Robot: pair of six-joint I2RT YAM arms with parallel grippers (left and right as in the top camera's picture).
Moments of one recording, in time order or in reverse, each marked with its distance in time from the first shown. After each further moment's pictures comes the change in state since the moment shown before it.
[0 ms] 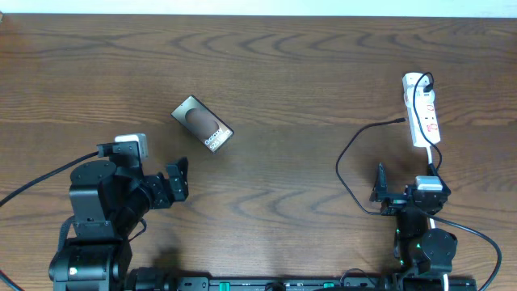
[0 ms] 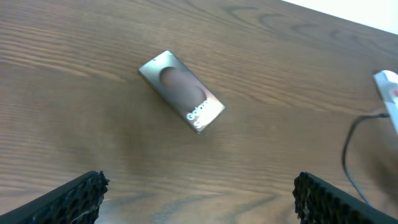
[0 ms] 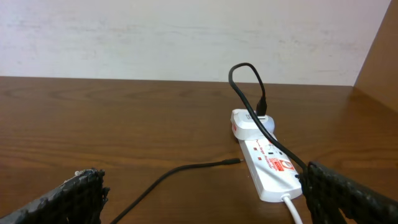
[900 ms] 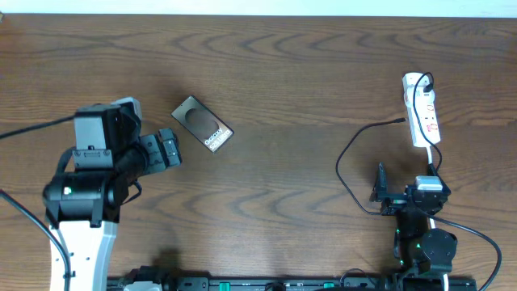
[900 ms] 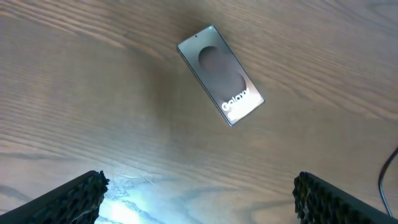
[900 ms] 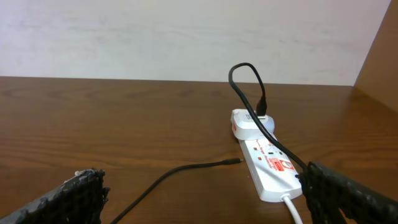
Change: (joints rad) left arm 0.000 0.377 0.276 -0.158 -0.134 -0.057; right arm 0.000 0.000 0.000 0.000 0.000 0.000
